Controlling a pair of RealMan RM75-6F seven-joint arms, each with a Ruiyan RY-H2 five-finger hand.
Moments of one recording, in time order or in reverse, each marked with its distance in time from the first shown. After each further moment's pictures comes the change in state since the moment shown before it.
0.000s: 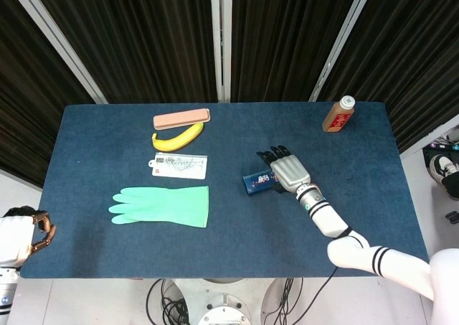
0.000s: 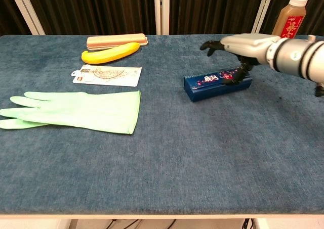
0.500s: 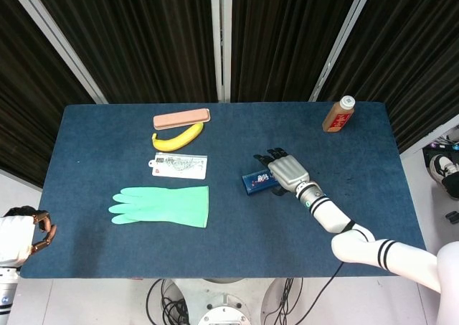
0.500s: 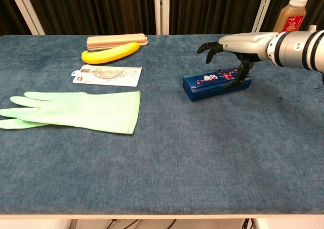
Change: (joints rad) left arm -0.002 0.001 0.001 -0.001 0.001 -0.002 0.000; right arm 0.051 0.088 -0.044 -0.051 0.020 -0.083 0.071
